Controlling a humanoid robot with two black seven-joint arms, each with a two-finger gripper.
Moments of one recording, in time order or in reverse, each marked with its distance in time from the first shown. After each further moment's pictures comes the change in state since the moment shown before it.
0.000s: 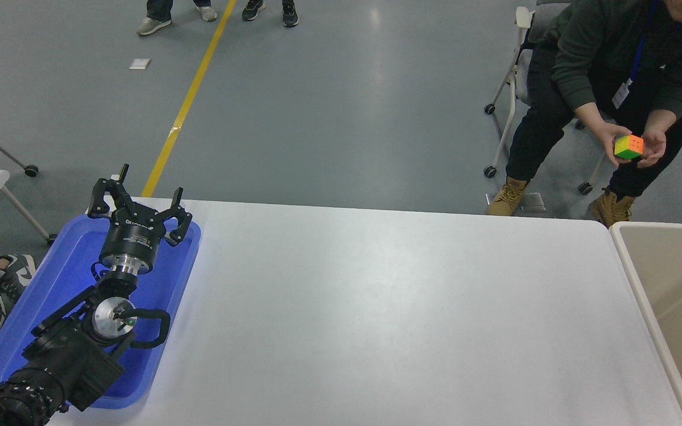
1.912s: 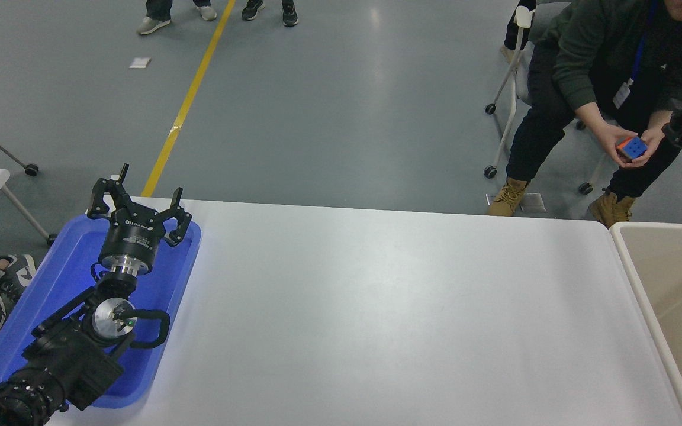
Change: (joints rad) left arm 0.001 0.000 0.000 0.000 -0.001 0.001 0.000; right arm 0.166 0.002 1.524 0.176 -0.143 0.158 0.253
